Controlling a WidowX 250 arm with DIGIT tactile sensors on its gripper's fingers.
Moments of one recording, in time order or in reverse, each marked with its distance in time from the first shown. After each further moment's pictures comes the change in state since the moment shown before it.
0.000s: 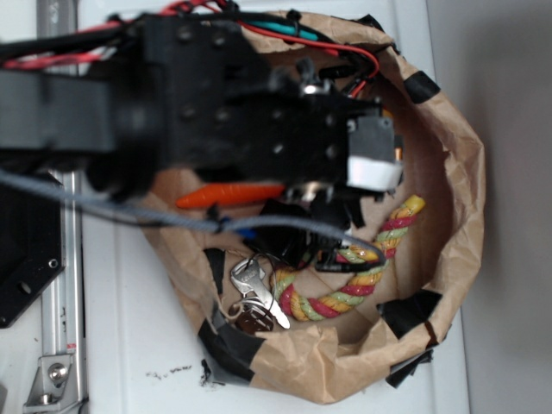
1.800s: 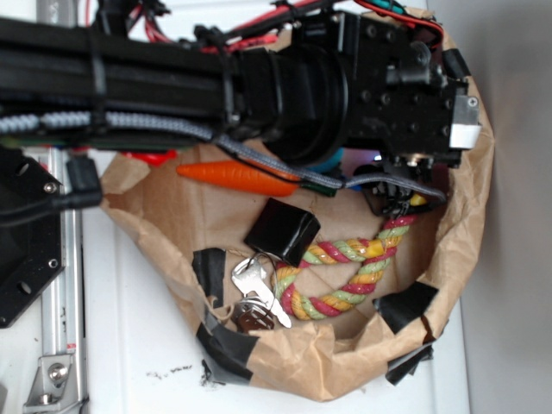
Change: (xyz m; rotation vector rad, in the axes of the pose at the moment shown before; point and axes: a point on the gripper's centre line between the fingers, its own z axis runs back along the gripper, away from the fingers) arm 0.040 0.035 -0.042 0.161 0.013 0.070
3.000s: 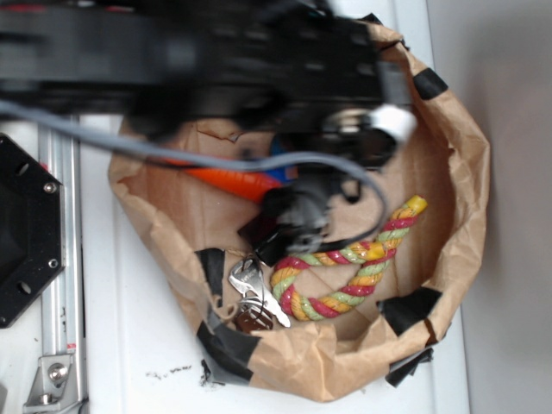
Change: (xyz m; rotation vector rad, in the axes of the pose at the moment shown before) arm -0.076 -0.028 0.094 -0.285 0.180 -0.034
